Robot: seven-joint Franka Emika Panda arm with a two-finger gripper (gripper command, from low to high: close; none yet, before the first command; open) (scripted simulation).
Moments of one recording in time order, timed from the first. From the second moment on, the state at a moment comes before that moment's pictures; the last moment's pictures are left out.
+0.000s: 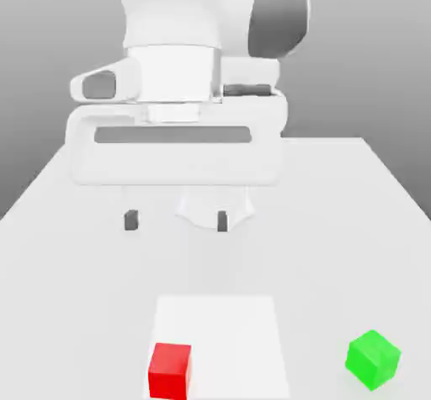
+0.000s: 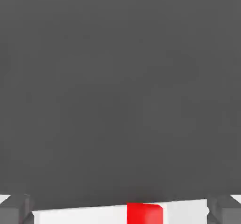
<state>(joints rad) -0.02 -0.05 -0.07 -2.42 0.04 2.58 0.75</state>
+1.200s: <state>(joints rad) 0.24 0.17 0.17 -2.41 -0.05 2.58 0.86</state>
